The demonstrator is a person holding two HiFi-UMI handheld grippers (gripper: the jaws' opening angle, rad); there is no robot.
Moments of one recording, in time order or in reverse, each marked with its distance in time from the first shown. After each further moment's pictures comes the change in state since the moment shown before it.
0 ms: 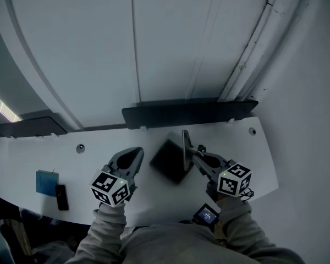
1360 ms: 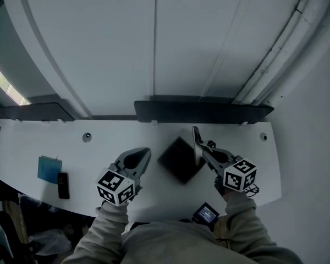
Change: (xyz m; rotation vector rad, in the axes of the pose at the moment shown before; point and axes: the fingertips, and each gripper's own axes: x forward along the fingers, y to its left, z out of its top) left arm -0.002 0.016 -0.027 -0.041 0.051 0.035; right arm 0.034 -0.041 -0.016 -0.075 0.122 -0.013
